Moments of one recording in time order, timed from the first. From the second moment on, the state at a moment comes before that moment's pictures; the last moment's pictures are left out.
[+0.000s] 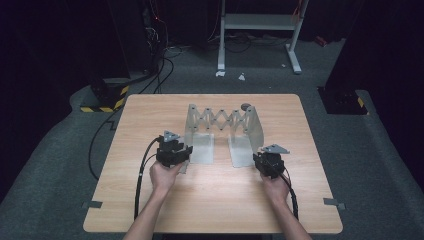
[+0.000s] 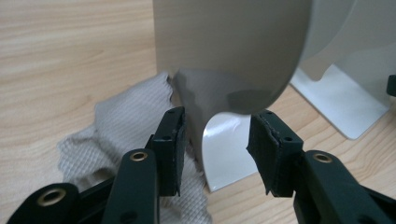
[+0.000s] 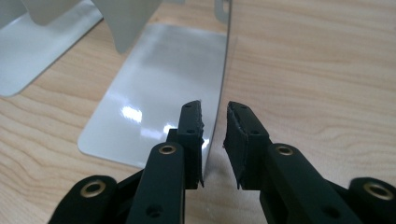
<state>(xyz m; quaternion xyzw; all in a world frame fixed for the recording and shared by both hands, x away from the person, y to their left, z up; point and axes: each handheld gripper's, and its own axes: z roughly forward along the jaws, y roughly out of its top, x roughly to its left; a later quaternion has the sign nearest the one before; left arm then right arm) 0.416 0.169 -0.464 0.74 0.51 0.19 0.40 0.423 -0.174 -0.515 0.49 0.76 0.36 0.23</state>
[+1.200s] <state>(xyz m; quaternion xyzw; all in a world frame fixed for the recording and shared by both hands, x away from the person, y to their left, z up) 0.404 0.148 -0.450 0.75 0.50 0.20 0.38 0.432 -0.195 -0.497 0.52 0.73 0.36 0.26</state>
